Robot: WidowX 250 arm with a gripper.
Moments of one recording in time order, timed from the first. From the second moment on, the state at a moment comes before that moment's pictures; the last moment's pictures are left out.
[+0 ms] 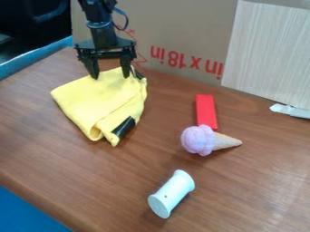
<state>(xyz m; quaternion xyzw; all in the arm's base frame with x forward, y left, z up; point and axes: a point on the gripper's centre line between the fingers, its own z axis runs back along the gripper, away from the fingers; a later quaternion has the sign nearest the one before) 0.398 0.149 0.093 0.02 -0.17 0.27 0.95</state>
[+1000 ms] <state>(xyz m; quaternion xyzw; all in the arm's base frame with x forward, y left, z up) 0.420 0.129 0.099 0.02 -0.17 0.32 0.93</state>
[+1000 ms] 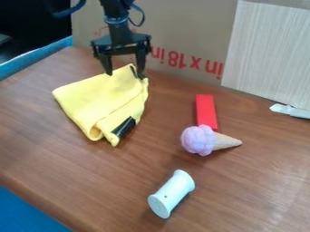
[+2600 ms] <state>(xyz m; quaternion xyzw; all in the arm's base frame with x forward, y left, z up) 0.442 0.124 0.080 0.04 -0.18 0.34 0.92</state>
